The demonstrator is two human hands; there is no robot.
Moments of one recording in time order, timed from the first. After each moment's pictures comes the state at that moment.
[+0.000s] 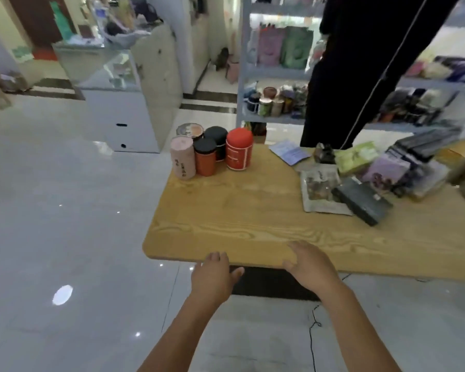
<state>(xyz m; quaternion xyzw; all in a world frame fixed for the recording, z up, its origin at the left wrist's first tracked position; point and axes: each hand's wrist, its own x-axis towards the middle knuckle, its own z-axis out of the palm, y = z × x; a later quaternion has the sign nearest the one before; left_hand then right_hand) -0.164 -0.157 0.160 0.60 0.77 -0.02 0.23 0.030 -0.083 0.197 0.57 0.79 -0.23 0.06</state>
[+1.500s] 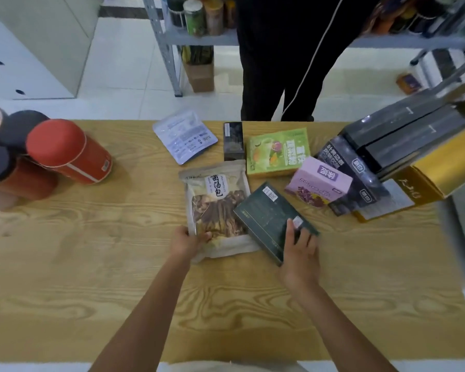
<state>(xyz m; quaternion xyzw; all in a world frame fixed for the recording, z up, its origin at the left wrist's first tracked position) 0.060 0.266 0.040 0.13 0.83 0.25 0.48 0.297 0.285 0.051 0.66 0.71 -0.12 0.20</state>
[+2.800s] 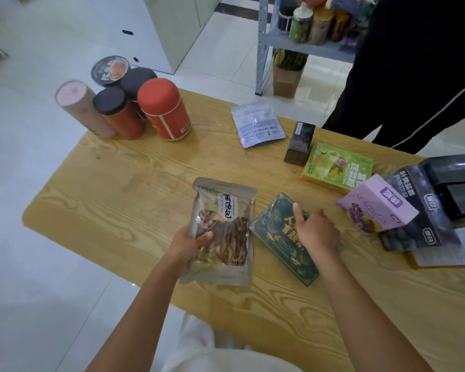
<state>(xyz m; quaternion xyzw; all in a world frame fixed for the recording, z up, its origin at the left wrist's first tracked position) 0.052 0.159 0.077 0.05 0.78 0.41 0.47 0.246 0.353 0.055 0.65 0.72 -0.21 0.13</state>
